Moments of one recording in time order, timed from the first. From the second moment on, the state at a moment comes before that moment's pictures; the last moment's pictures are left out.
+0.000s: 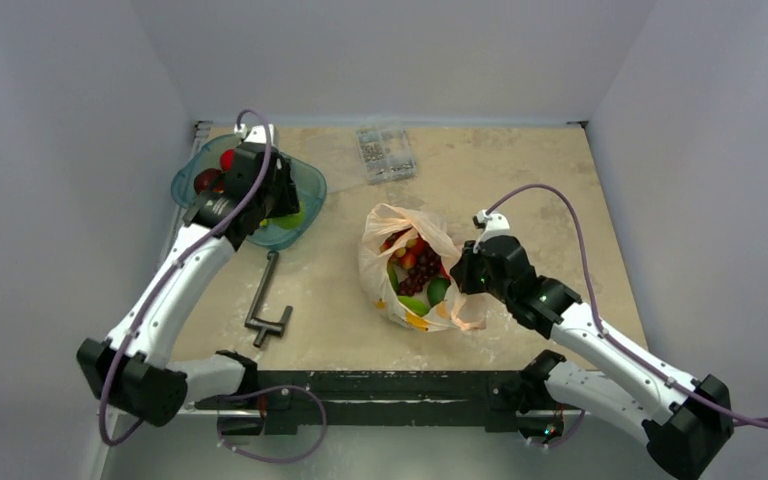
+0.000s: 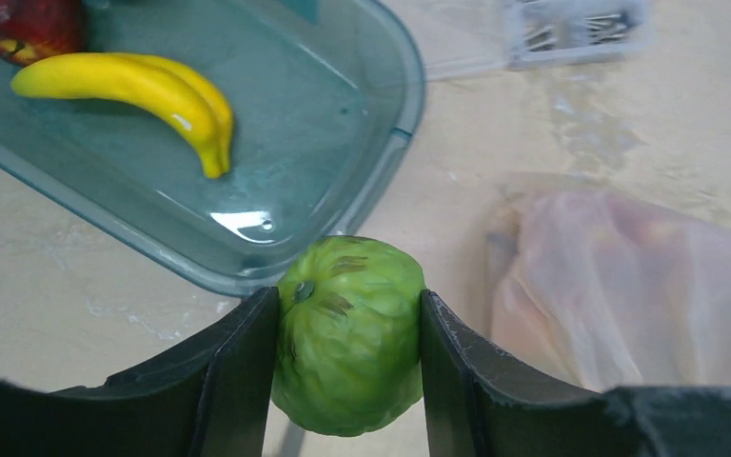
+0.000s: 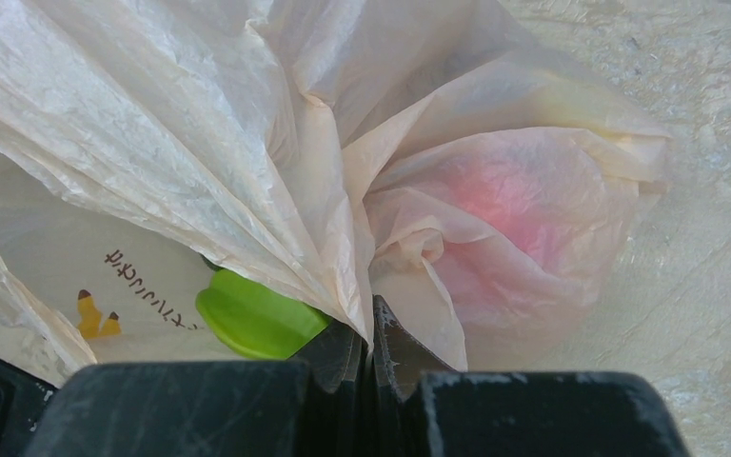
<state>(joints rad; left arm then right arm) -0.41 1.15 1.29 -0.78 -0.28 -0.40 0.67 0.86 0.62 -0.38 0.16 0.50</state>
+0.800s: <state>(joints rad) -0.13 1.79 1.39 -0.65 -0.24 -0.37 0.67 0.88 0.62 -0.34 0.12 0.46</state>
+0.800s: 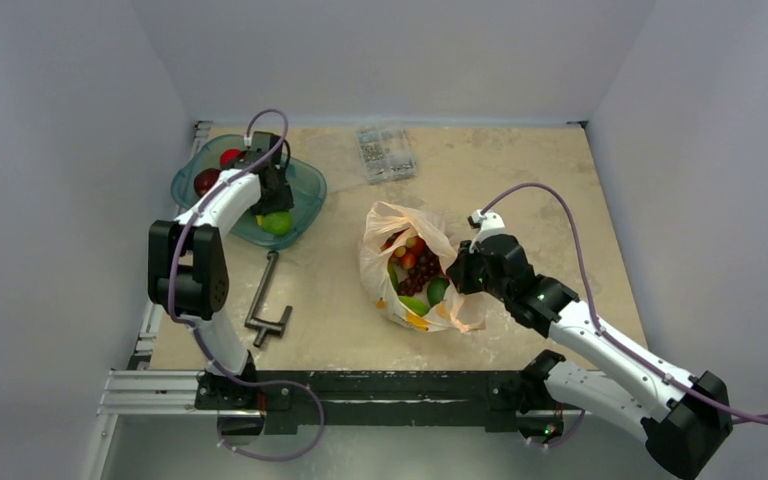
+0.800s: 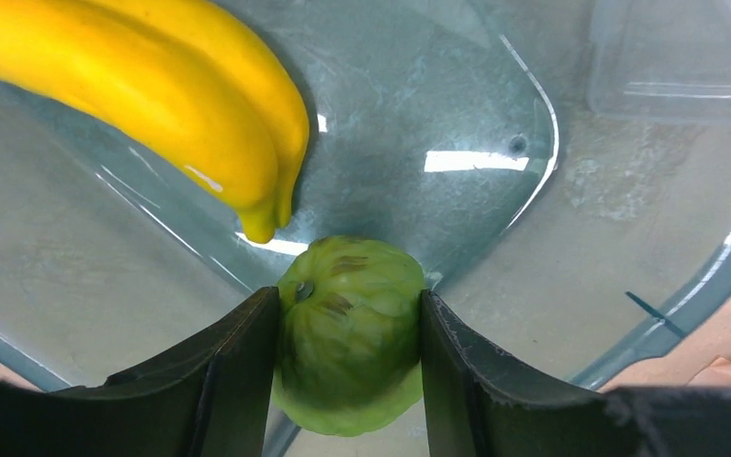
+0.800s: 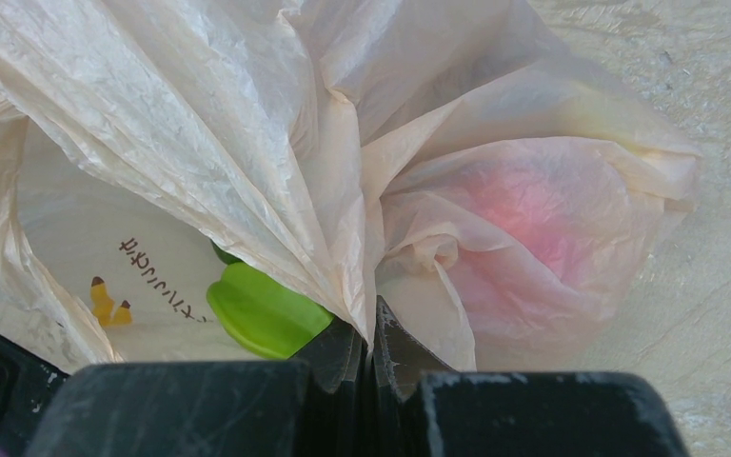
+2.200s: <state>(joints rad) -0.91 0.92 0.89 -0.37 0.21 -0.48 0.67 0.96 0.68 -0.48 0.15 0.54</state>
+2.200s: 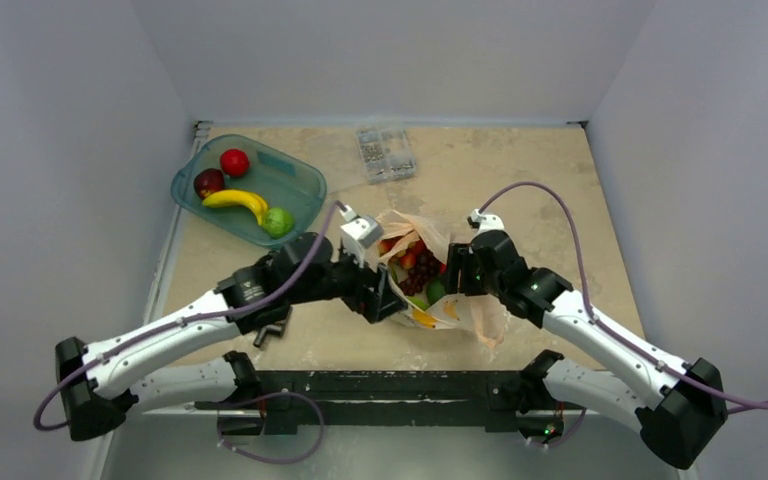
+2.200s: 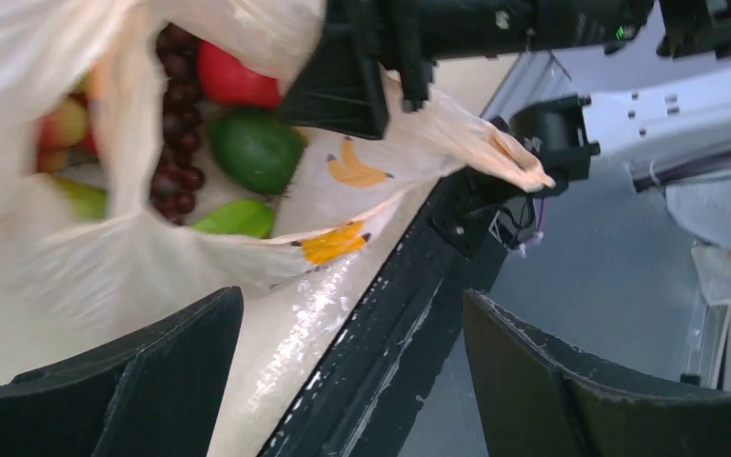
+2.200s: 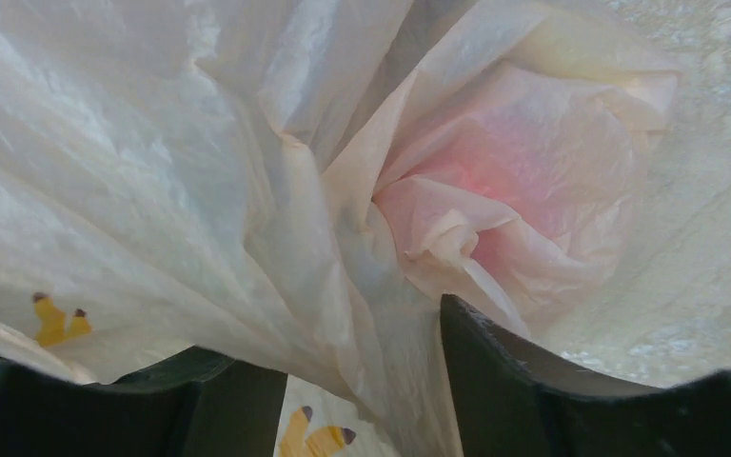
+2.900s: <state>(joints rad) -1.18 1.35 1.02 -0.11 -0.04 -0.47 0.70 0.88 0.75 -0.78 0.33 0.74</state>
